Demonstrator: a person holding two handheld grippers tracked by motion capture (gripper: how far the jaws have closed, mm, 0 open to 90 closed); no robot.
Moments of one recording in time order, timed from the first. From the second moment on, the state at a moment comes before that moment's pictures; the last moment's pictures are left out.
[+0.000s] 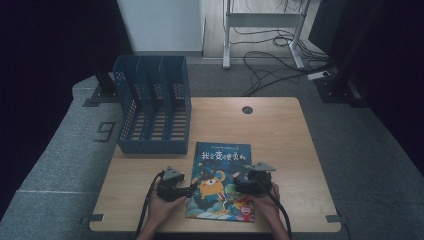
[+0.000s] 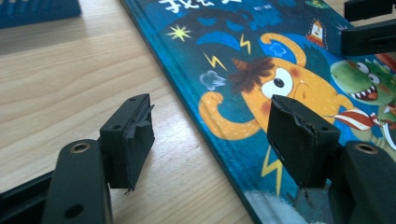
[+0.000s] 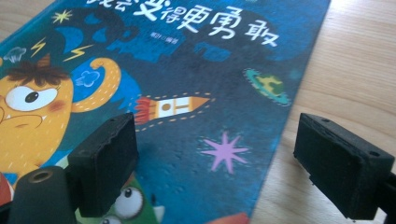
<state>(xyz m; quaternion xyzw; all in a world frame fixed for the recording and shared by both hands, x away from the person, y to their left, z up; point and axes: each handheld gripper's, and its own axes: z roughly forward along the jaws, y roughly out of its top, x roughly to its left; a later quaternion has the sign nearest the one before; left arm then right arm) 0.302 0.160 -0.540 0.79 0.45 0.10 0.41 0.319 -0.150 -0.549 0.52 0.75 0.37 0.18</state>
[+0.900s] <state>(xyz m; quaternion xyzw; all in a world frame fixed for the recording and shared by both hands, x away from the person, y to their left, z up) 0.299 0.138 -0.547 0.80 0.43 0.10 0.40 0.321 -0.151 -0.548 0.51 0.76 0.36 0.16</state>
